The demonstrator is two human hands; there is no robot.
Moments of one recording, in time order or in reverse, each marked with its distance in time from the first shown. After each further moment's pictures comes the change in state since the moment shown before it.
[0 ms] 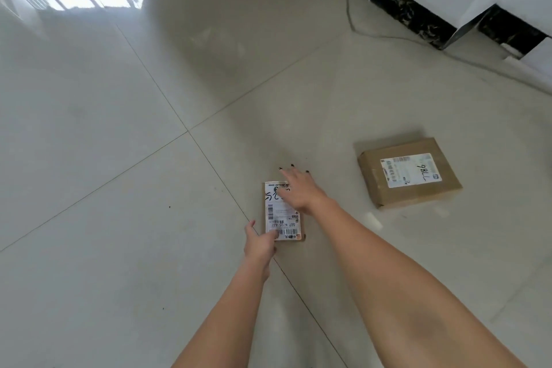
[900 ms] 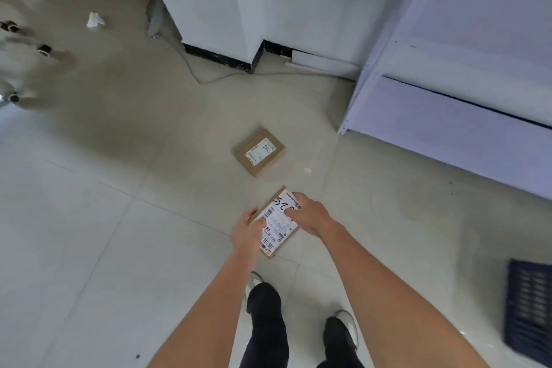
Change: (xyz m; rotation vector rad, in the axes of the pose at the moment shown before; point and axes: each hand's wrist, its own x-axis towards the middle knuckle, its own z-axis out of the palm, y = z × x) left_hand -0.501 0.071 0.054 0.602 -0.241 0.215; right_hand -0.540 0.028 -0.163 0.813 0.222 0.443
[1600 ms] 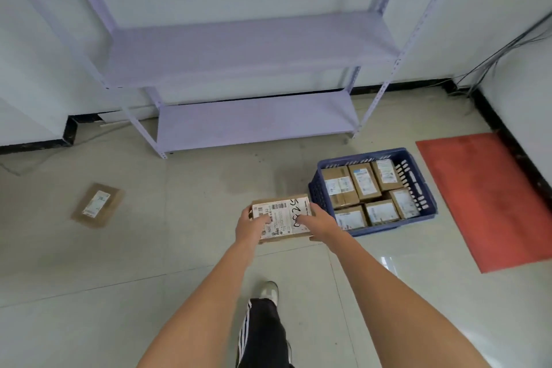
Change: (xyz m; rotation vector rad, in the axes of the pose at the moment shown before) left_hand -0.455 -0.168 0.387 0.325 -0.470 0.196; right_hand -0.449 0.468 -0.218 0.706 0.415 0.222
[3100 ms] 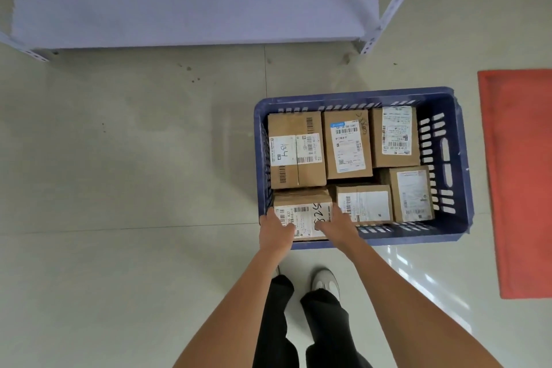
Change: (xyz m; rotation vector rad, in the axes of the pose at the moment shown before) left_hand 0.308 -0.192 0.398 0.574 0.054 -0.203; right_hand 0.430 0.293 -0.218 -0.309 -0.099 0.320
